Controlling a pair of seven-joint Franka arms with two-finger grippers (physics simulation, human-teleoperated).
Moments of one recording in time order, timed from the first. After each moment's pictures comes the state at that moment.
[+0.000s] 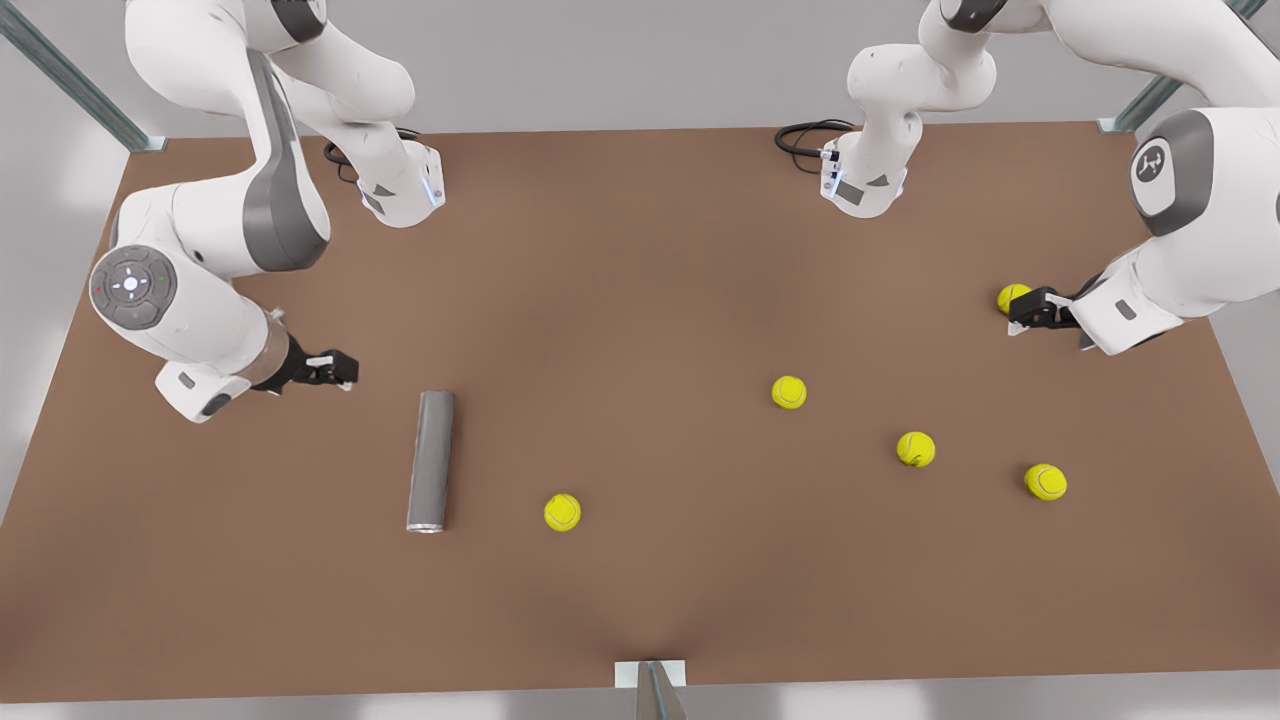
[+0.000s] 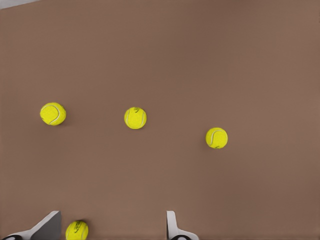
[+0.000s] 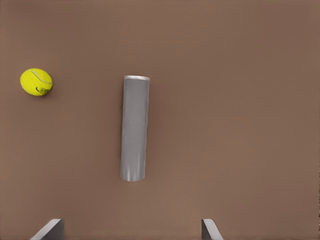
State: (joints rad) left arm -0.08 0.20 0.09 -1.29 -0.04 1.36 0.24; right arm -0.05 0.25 0.25 -1.39 -0.07 1.54 0.14
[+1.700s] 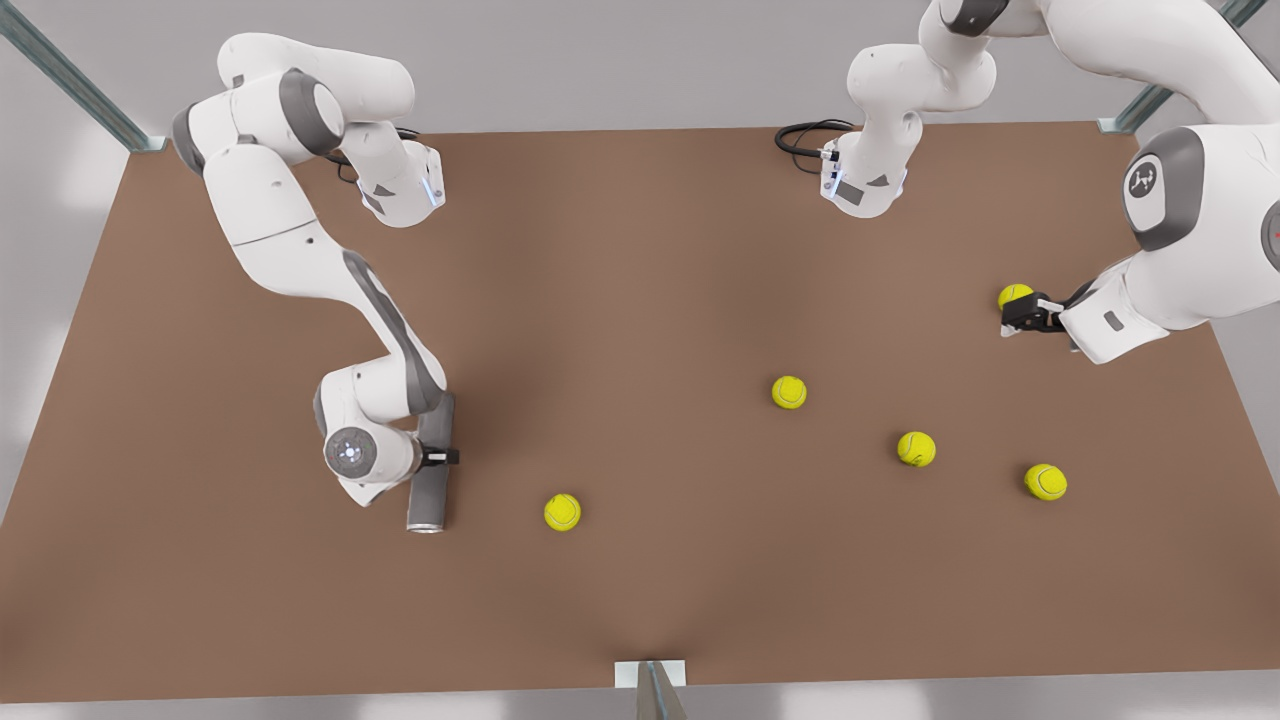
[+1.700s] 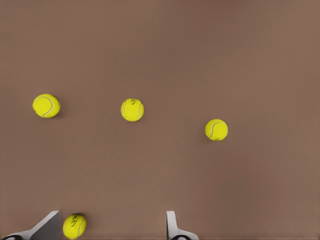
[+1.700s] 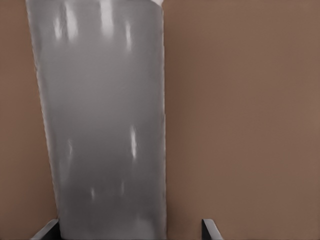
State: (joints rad) left arm -0.07 0.22 0.09 -1.31 -0.04 1.34 0.25; right arm -0.03 0.70 0.25 -1.70 -0.16 2.16 0.30
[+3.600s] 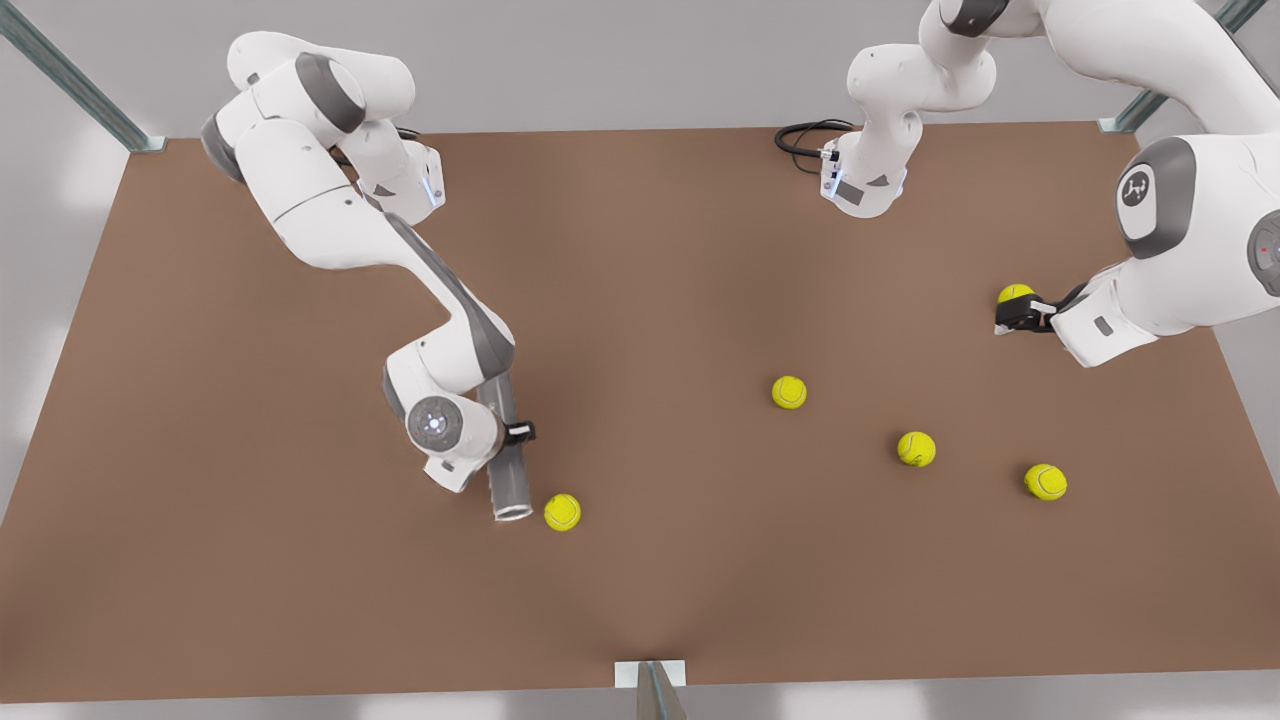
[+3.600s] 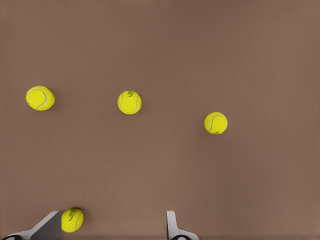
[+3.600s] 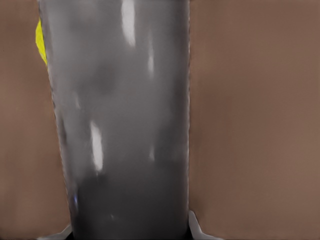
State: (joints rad) left arm -0.08 0.22 0.09 -1.33 -0.04 1.33 0.25; right arm 0.09 0.69 0.44 -1.53 -0.17 2.02 0.31
